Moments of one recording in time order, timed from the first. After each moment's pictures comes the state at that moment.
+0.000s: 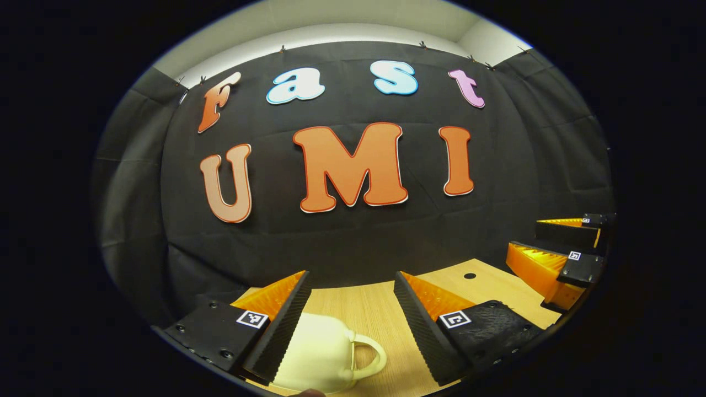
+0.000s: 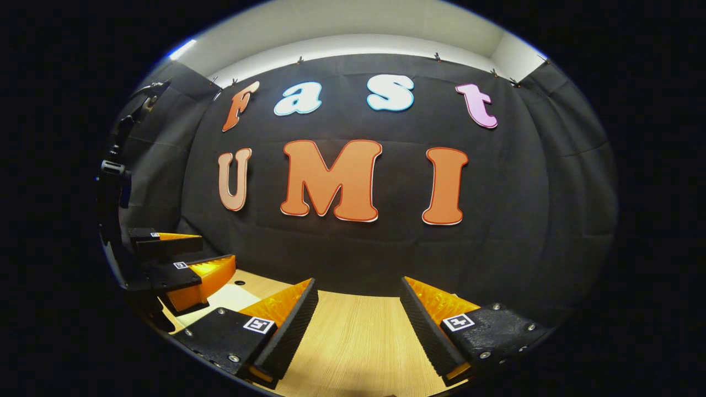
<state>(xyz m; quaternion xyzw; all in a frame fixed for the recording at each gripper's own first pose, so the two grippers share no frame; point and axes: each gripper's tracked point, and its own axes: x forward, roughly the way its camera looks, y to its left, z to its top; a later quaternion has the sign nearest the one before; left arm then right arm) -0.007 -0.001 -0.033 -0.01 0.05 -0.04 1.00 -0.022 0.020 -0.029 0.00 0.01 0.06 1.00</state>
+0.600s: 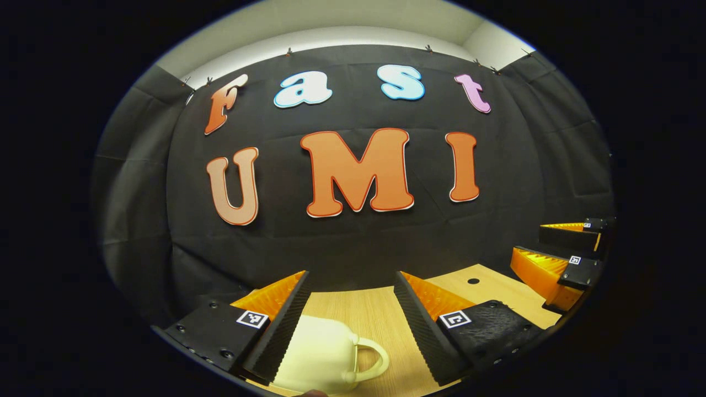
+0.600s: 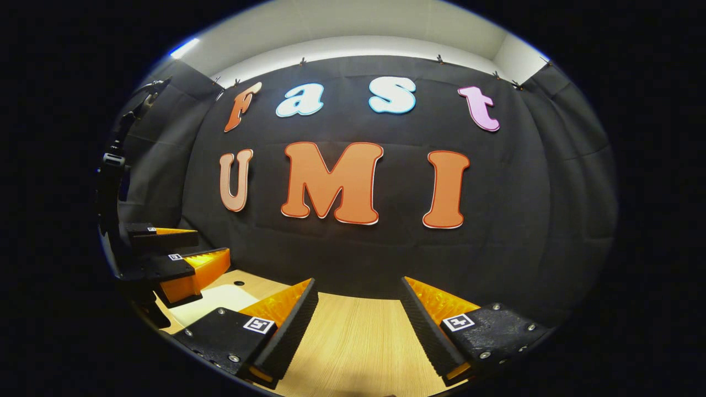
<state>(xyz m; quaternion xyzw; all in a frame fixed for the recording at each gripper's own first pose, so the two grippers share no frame) -0.007 0.005 -0.023 -0.03 0.03 -0.03 1.00 -0.018 0.011 -0.024 -0.01 0.01 0.06 1.00</state>
